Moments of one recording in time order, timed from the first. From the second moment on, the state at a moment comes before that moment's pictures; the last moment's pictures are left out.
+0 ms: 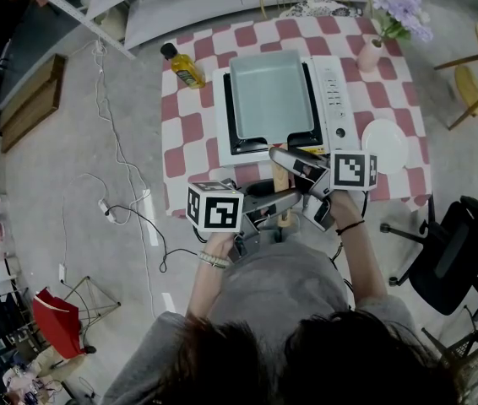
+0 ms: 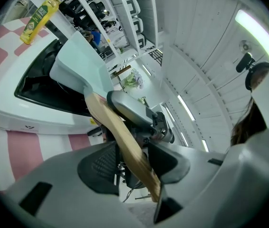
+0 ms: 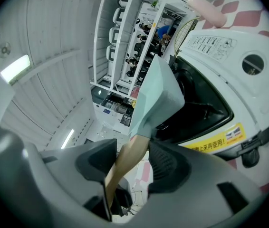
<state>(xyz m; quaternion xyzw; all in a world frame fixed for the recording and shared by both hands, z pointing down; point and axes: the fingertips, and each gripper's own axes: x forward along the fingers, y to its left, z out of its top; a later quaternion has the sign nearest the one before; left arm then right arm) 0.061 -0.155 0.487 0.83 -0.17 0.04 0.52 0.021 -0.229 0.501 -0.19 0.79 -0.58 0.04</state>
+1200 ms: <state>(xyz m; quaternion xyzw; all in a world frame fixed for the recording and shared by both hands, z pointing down) 0.061 -0.153 0.478 0.87 -0.17 0.08 0.45 0.014 -0.232 0.473 -0.16 0.80 -0.57 0.11</state>
